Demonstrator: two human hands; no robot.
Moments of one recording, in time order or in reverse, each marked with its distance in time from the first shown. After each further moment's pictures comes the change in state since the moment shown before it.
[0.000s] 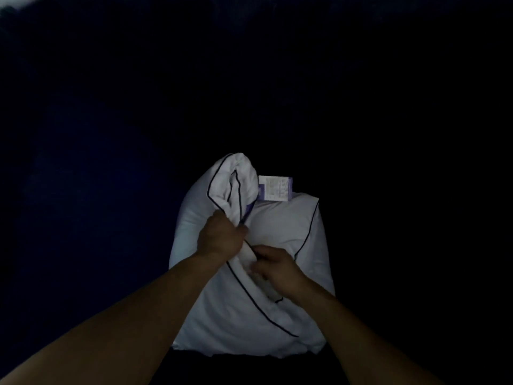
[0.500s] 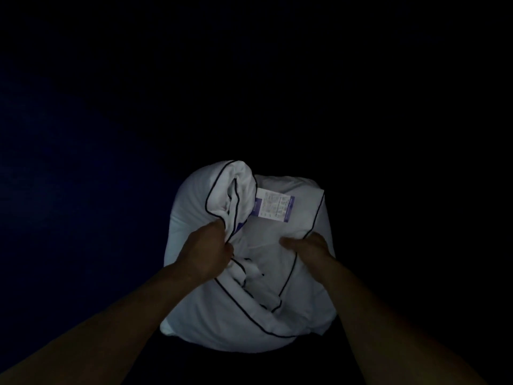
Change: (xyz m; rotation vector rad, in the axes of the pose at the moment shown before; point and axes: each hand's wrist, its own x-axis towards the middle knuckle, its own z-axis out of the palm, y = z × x) left_hand -0.031 -0.025 0.013 0.409 -0.127 0.284; right_hand 0.027 0.078 -0.063 0.333 0.350 0.270
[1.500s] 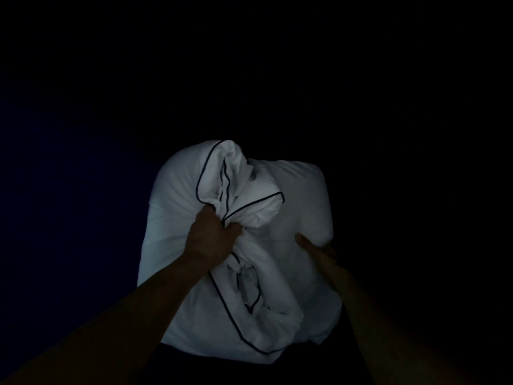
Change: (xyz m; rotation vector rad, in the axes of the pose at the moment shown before) left_hand 0.056 0.006 0.081 -0.331 0.200 -0.228; right_hand 0.090 0.090 -0.052 0.028 -0.018 0.143
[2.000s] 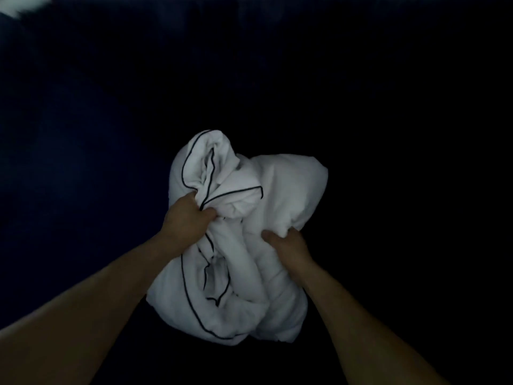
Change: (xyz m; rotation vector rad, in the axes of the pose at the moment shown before) left_hand -0.123 0.088 -0.115 -0.190 0.053 -0.015; right_hand -0.210 -0.096 0.012 -0.109 -0.099 -0.362
